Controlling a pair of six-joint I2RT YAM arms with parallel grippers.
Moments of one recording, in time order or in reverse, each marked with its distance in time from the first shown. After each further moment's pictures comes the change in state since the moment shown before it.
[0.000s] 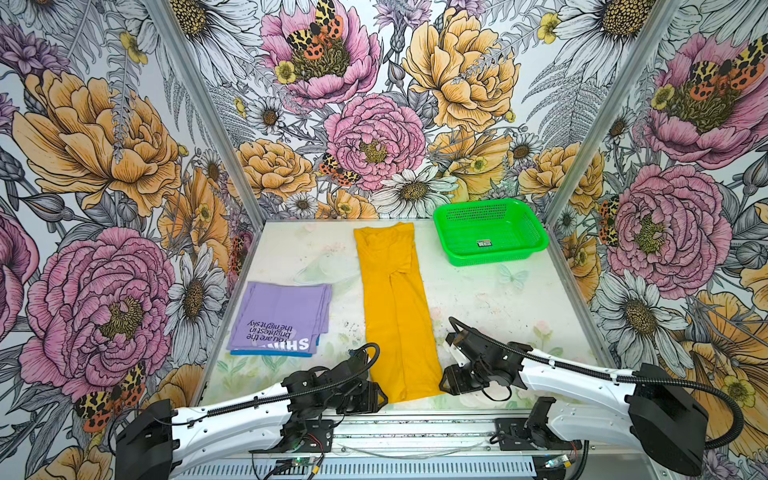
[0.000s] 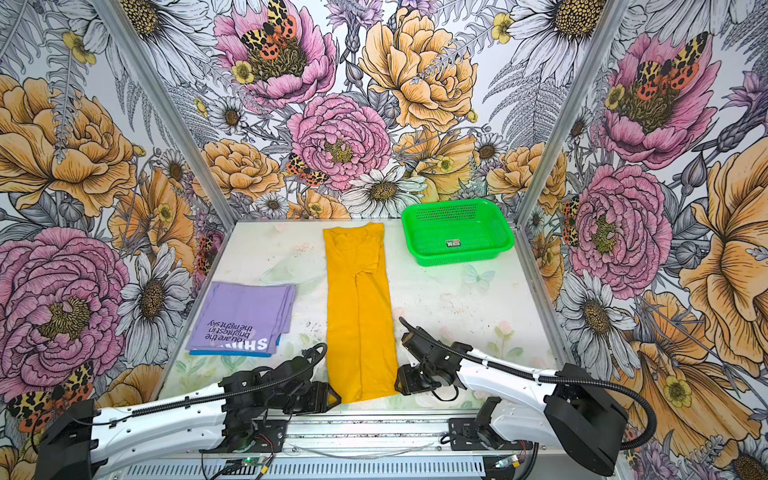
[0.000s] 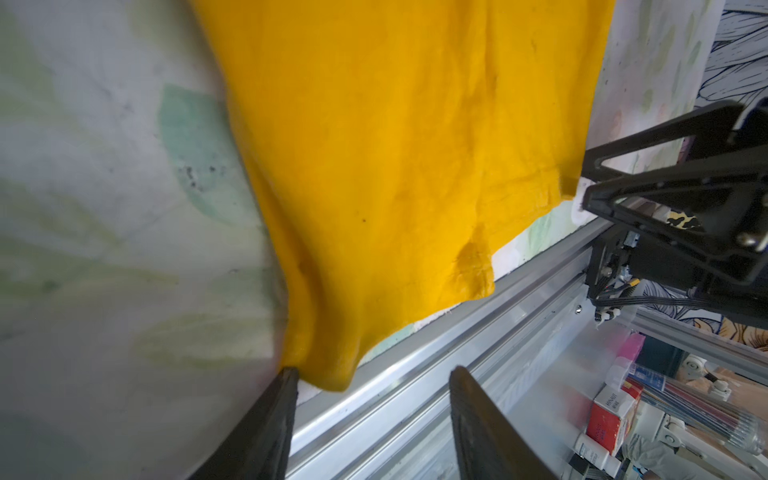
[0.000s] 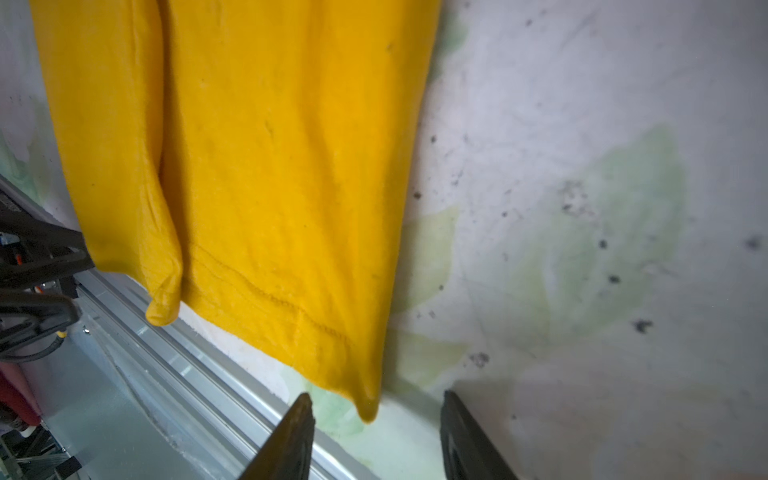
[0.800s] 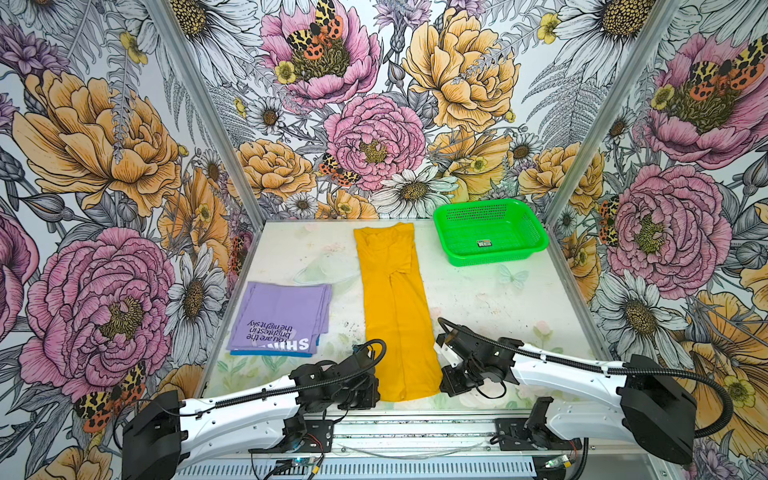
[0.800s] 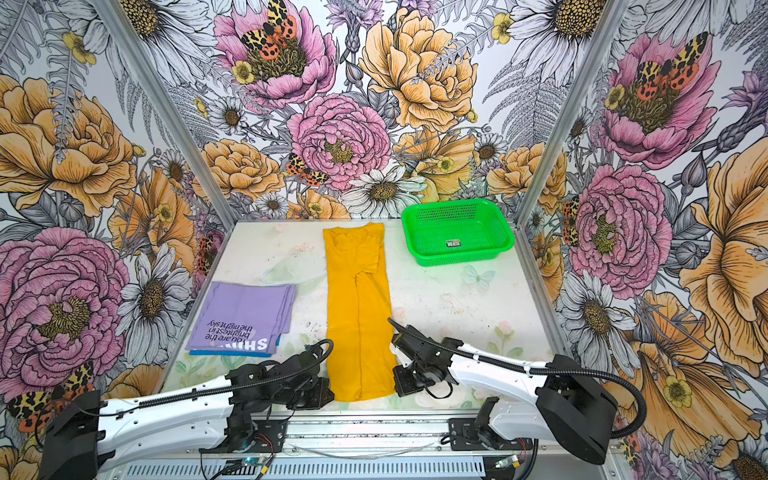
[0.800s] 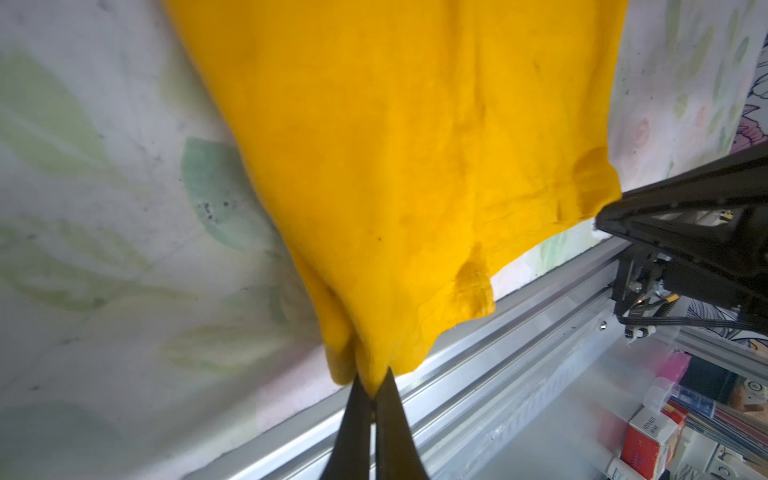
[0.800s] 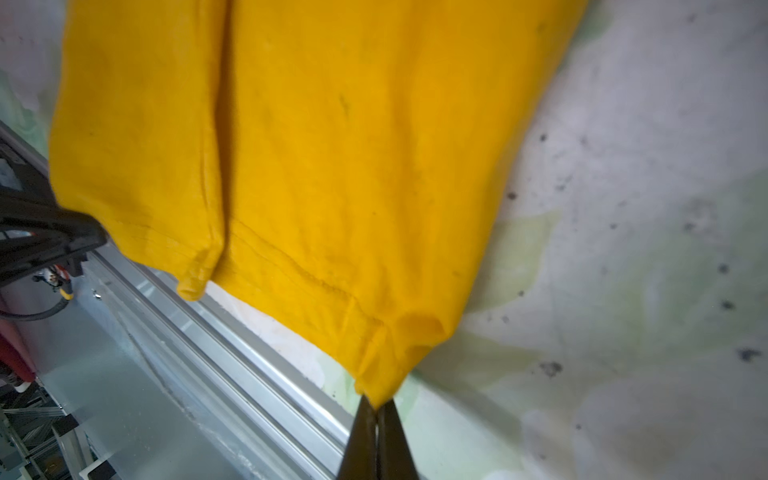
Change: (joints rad) left arm 0.004 0.095 0.115 -0.079 -0.047 0.063; right arm 0.025 0.060 0.115 -0.051 -0.025 -0.037
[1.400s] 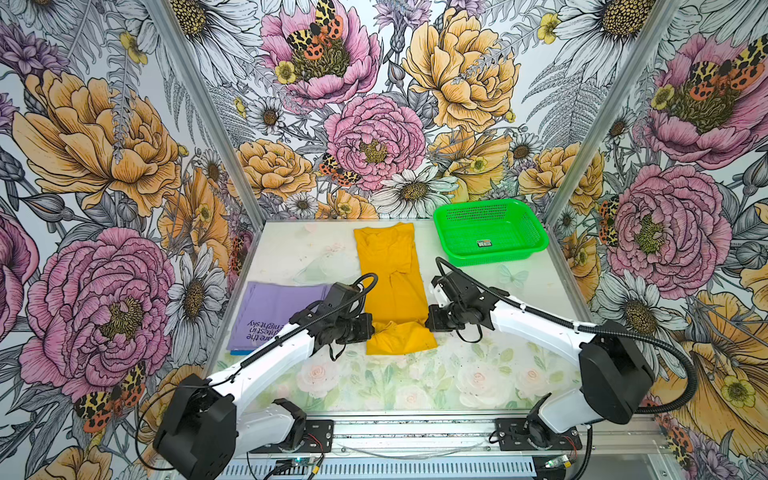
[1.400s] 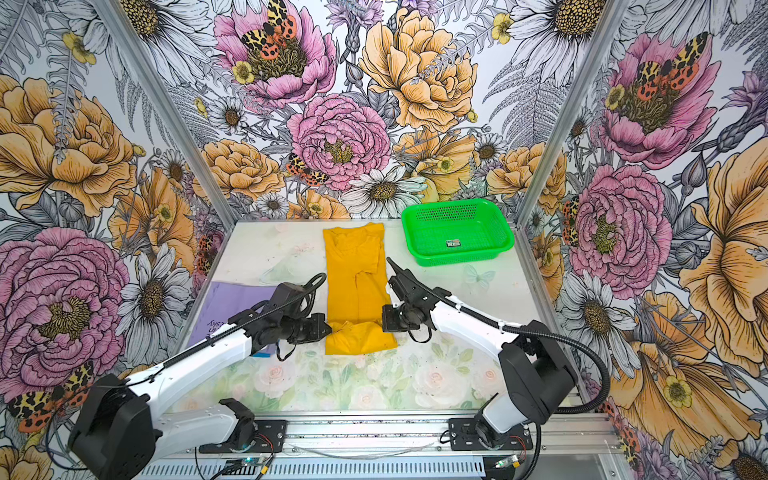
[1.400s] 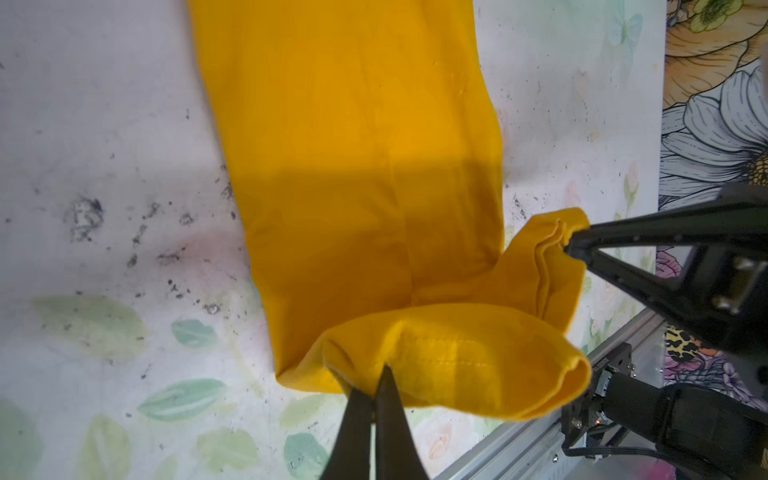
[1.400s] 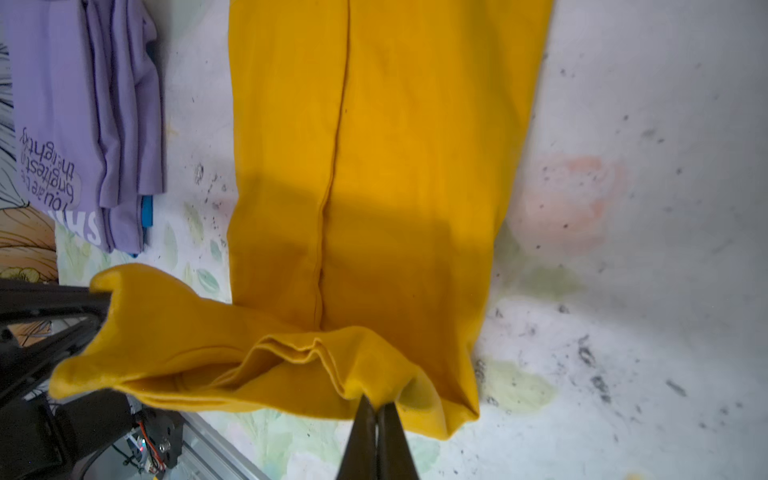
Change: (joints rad) left arm 0.601 0.363 0.375 0.005 0.177 0.502; right arm -0.277 0.330 0.449 0.002 0.077 -0.065
